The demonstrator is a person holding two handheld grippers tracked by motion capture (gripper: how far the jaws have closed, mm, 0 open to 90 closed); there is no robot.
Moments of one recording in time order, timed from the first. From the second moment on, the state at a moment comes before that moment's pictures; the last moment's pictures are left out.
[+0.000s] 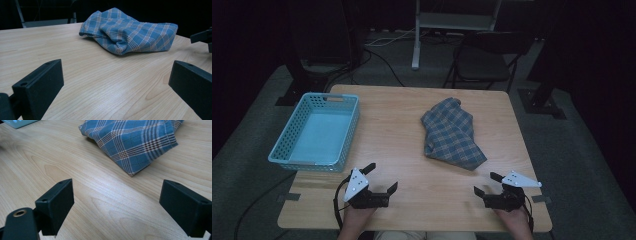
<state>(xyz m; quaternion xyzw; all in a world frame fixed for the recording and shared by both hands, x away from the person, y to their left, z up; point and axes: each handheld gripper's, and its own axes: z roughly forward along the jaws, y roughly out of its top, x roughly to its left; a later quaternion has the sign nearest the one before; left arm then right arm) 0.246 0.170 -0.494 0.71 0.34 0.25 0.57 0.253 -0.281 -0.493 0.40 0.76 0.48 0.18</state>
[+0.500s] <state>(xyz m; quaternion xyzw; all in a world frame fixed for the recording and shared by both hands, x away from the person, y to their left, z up) 0.246 0.171 -0.494 0.70 0.34 0.25 0.57 0.253 -0.279 -0.494 0.39 0.77 0.47 0.18</state>
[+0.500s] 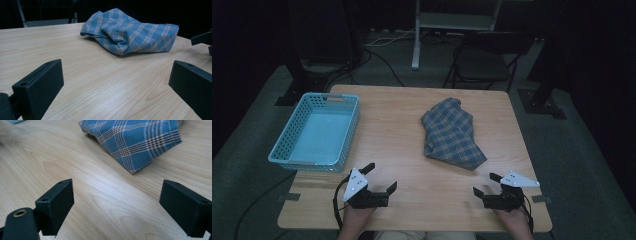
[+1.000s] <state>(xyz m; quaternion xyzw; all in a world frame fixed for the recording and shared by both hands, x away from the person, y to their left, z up) 0.245 0.169 -0.494 0.71 0.33 0.25 0.57 0.250 -0.277 -0.489 0.40 0.77 0.47 0.15</state>
